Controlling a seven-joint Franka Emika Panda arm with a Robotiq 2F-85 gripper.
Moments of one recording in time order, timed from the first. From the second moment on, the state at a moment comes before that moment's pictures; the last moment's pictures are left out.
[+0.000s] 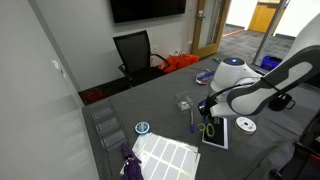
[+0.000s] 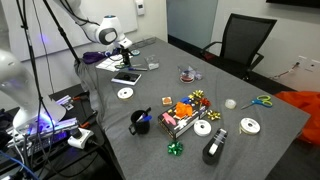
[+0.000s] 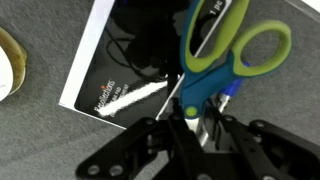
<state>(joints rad) 0.34 0.39 -0.04 -2.29 -0.03 2.81 0.79</state>
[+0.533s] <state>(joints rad) 0.38 0.33 -0.07 -2.12 -0.13 2.72 1.09</state>
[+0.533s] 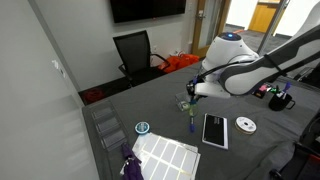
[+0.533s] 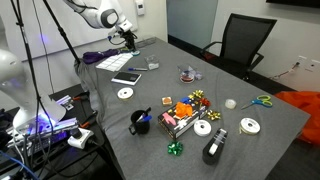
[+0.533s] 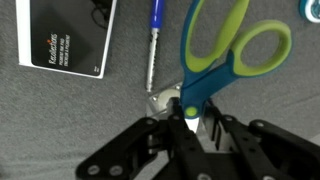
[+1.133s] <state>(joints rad) 0.40 0.48 -0.20 -1.81 -0.49 2.58 1.48</state>
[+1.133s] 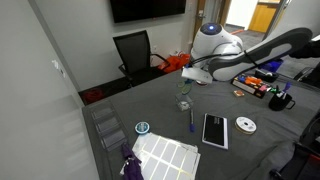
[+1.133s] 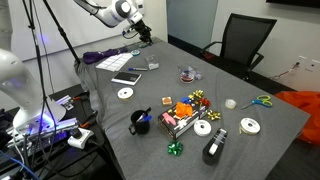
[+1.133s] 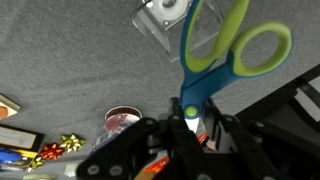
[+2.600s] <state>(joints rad) 0.44 0.83 -0.23 -1.58 -0.83 2.49 1.83</state>
